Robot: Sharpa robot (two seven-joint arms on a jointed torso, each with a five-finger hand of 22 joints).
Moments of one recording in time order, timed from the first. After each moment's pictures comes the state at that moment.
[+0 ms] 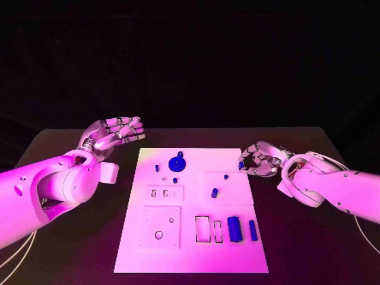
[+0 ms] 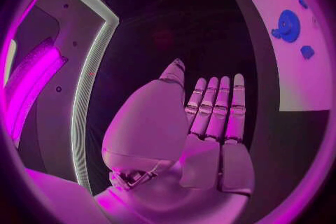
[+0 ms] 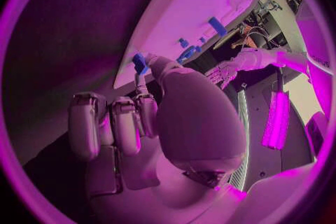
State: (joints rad) left arm 1.15 -0.96 0.04 1.54 -0.05 -0.34 0.43; left_hand 1.53 -0.04 0.00 0.29 0.24 0.80 0.21 0.18 0.12 0.88 0.23 0.06 0.06 0.82 0.20 0.09 0.17 0.17 0.75 0.29 0.18 0.07; right arm 1.21 -0.89 -0.17 1.38 -1.14 -0.42 0.02; right_hand 1.41 -0.21 0.39 0.15 0.20 0.94 0.15 0.22 0.35 1.43 0.07 1.44 1.31 1.46 0.01 1.56 1.31 0.05 1.46 0.11 1.44 1.31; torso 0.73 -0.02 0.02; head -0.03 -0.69
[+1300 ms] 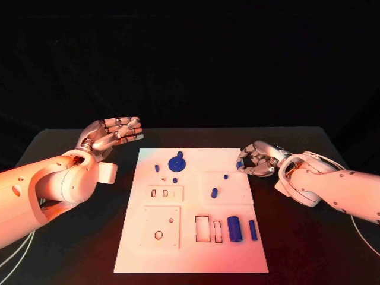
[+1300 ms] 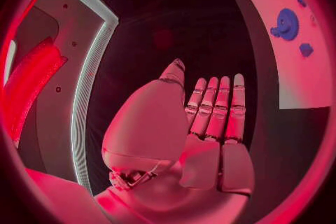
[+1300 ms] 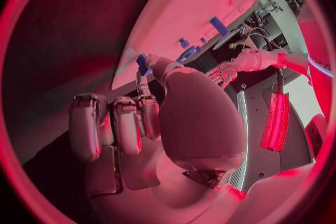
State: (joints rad) left arm 1.15 -0.96 0.04 1.54 -0.05 -0.34 0.43; left_hand 1.53 -0.04 0.00 0.29 0.24 0.80 0.21 0.18 0.12 0.88 0.23 0.06 0.06 0.82 0.20 0.09 0.17 0.17 0.75 0.29 0.18 0.07; right arm 1.21 -0.87 -0.17 1.38 -1.15 -0.44 0.02; right_hand 1.40 -0.17 0.47 0.15 0.19 1.00 0.13 0.26 0.36 1.45 0.05 1.45 1.31 1.47 -0.01 1.56 1.31 0.05 1.46 0.10 1.46 1.31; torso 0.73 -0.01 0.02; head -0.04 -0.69
